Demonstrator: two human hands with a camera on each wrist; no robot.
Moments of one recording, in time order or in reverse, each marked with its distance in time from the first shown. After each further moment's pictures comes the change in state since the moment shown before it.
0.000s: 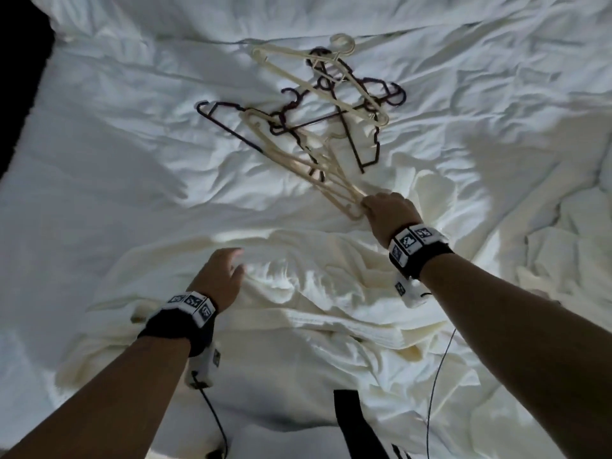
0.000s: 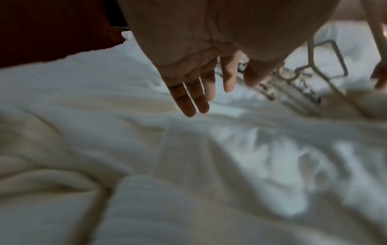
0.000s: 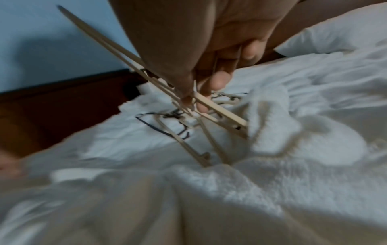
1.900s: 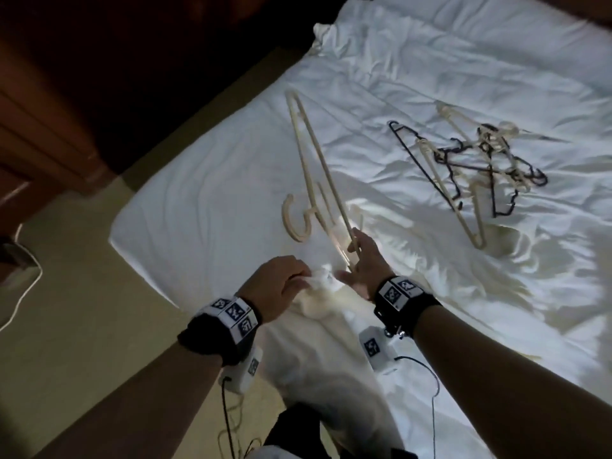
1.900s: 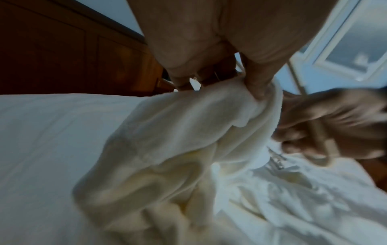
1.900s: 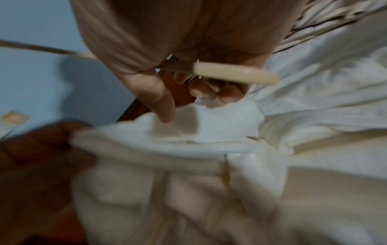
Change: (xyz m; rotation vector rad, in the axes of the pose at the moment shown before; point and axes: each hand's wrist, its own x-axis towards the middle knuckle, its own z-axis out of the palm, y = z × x) left_hand -0.294 -0.141 -0.014 -0.246 0.419 0.293; right_hand -0.203 -0.341 0.038 0.689 -0.259 -0.211
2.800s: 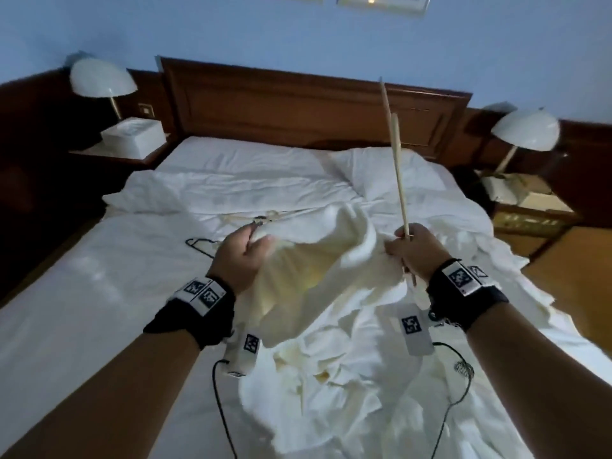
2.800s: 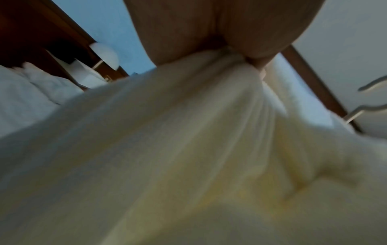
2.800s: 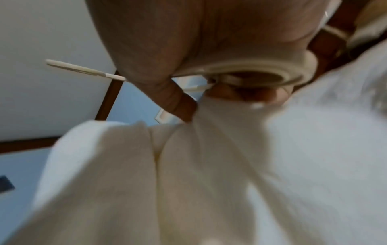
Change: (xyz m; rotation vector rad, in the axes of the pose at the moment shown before) left_hand 0.119 0.400 0.085 -0.182 0.175 0.324; right_hand -0.338 0.106 -0.391 0.274 0.905 0.191
